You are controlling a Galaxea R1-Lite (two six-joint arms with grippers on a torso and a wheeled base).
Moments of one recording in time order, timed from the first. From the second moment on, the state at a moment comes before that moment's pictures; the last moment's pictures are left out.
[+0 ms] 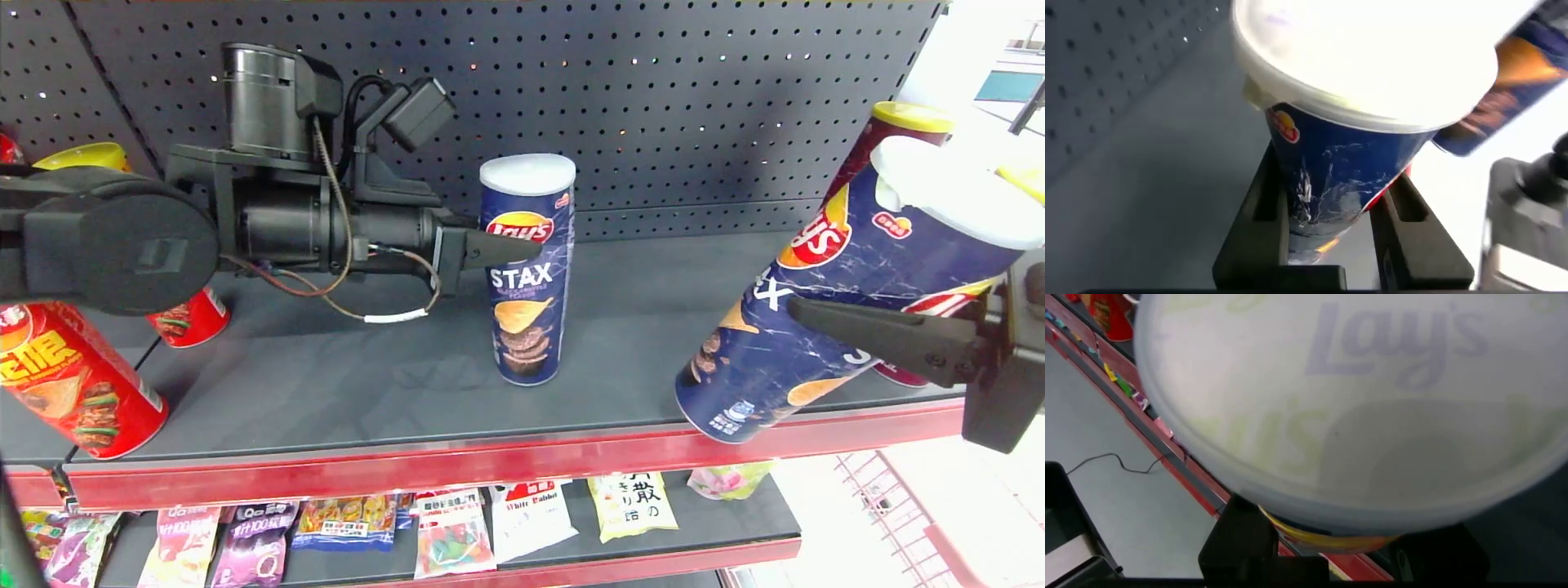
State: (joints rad) left arm -0.49 1.77 -1.34 -0.14 -0.66 0.12; right arm 0.59 1.14 -0.78 -0.23 0.17 -0.13
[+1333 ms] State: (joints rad) left arm -0.52 1.58 -1.03 -0.27 -0.65 0.13; right arm 0.61 1.17 -0.80 -0.23 0.17 -0.13
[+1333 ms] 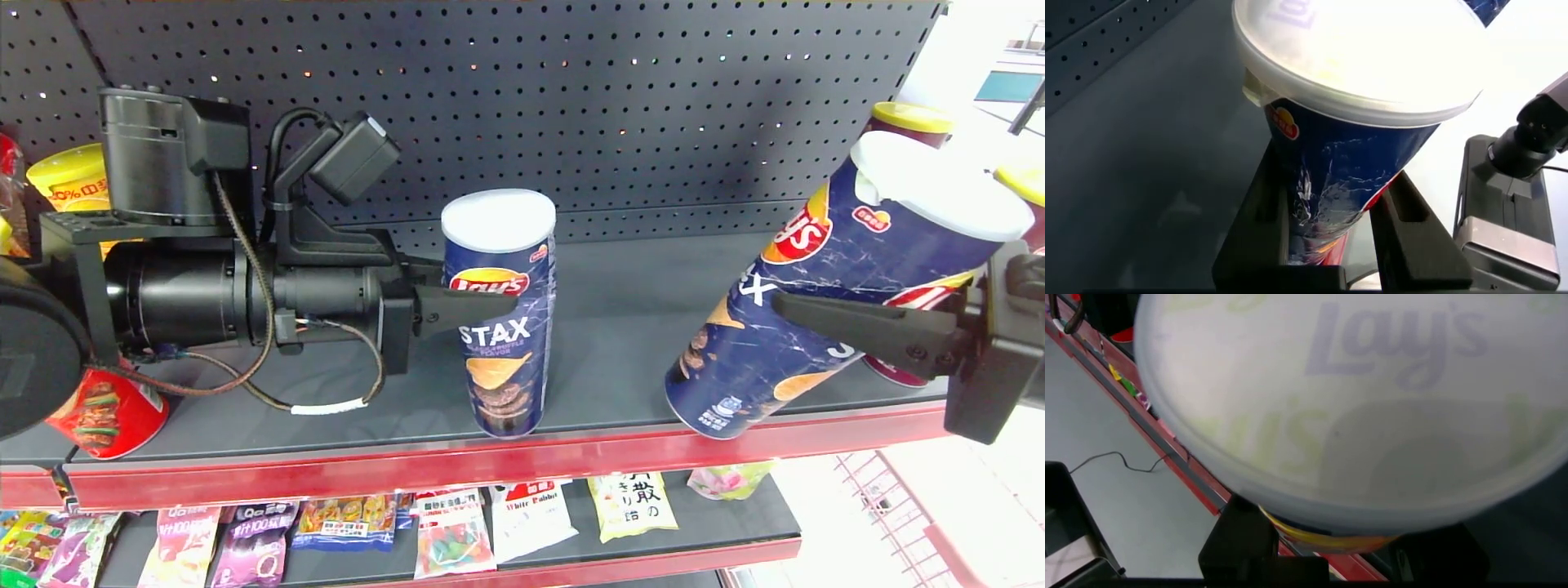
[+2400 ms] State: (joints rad) left arm -0.50 1.48 -0.92 -0.26 -0.63 0.12; right arm 0.61 1.24 -0.89 -0.23 0.18 -0.13
